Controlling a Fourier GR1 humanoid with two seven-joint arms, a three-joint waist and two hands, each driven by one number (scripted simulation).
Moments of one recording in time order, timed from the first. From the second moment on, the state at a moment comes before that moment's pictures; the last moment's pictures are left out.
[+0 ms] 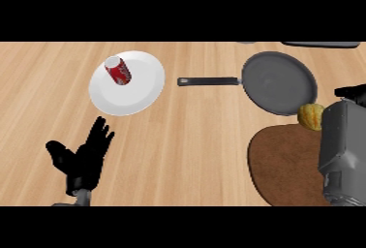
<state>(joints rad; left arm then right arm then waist) 0.02 0.14 -0.14 -1.46 0.29 0.27 0.12 -0.83 -0.12 -0.99 -0.88 1.98 -0.67 1.07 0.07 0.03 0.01</state>
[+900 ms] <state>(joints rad) 0.01 0.14 -0.13 -1.42 0.28 0.26 0.11 -0.82 0.00 -0.69 -0.83 1.72 -1.34 1.16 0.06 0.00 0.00</state>
